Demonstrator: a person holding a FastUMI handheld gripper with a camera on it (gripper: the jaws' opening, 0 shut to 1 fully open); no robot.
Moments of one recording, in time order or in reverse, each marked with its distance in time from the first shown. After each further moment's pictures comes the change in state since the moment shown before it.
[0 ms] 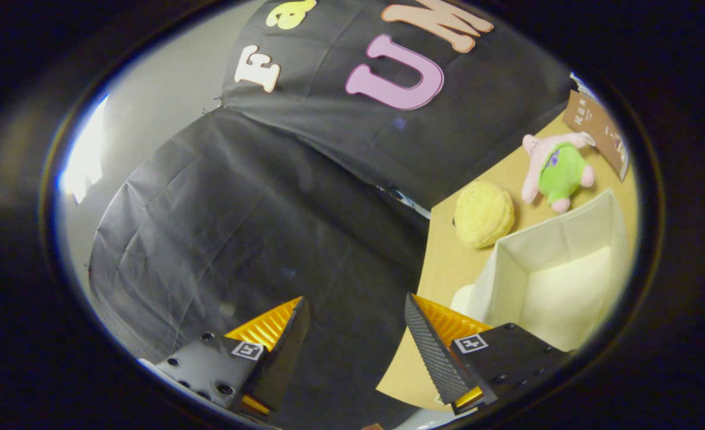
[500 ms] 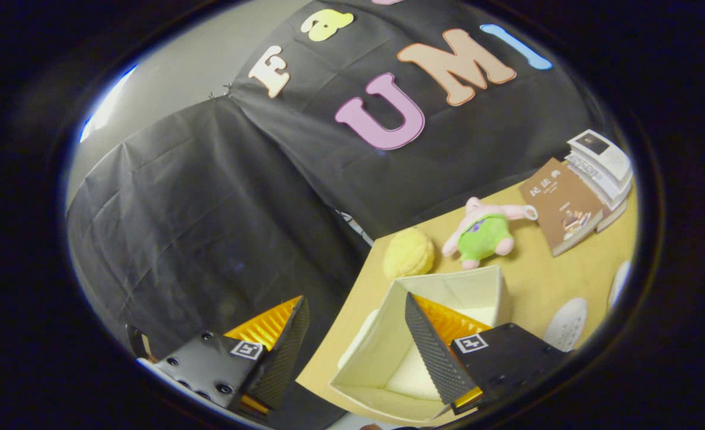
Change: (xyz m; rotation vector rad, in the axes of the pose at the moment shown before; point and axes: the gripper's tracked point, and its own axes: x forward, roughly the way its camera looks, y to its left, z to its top) arm -0.110 -0.083 0.058 -0.222 -0.089 -0.189
